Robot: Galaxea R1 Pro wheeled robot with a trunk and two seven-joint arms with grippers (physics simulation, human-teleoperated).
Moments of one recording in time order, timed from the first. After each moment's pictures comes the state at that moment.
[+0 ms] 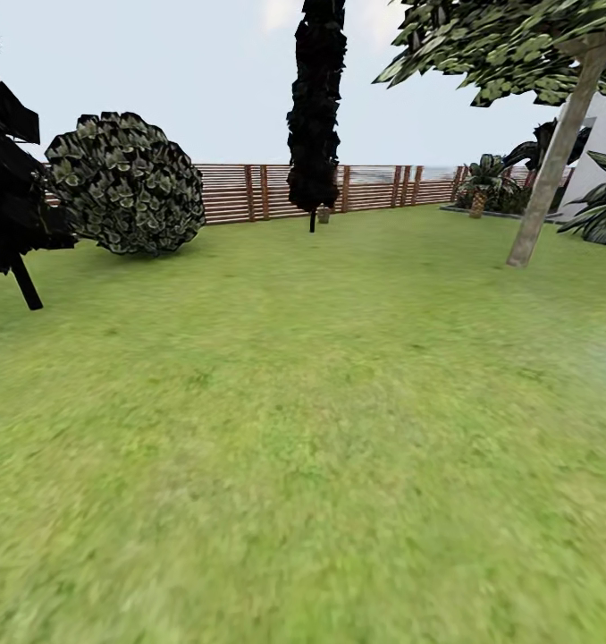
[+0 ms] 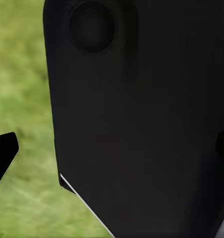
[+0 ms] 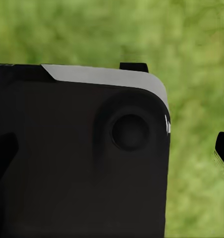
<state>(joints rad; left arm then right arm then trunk) 0.00 -0.01 0.01 -0.08 0.01 -0.01 -0.01 -0.06 0.01 0.01 -0.07 0.01 -0.18 0.01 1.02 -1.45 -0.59</state>
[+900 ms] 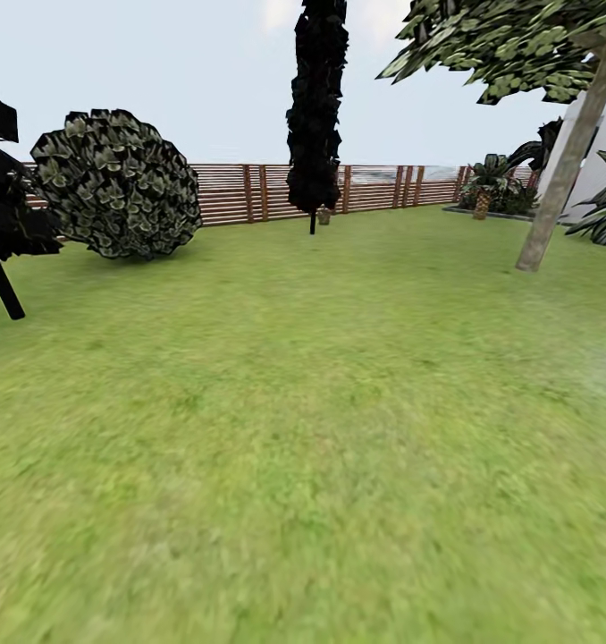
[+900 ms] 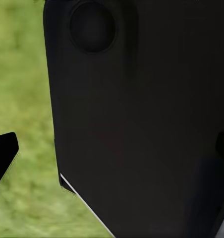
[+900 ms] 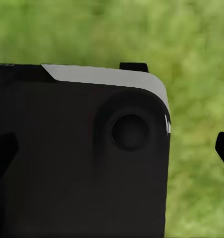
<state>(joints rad) 0.00 -0.01 0.01 -0.08 0.01 -0.01 -0.01 -0.06 0.01 0.01 -0.07 0.01 -0.18 0.01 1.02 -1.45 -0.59</state>
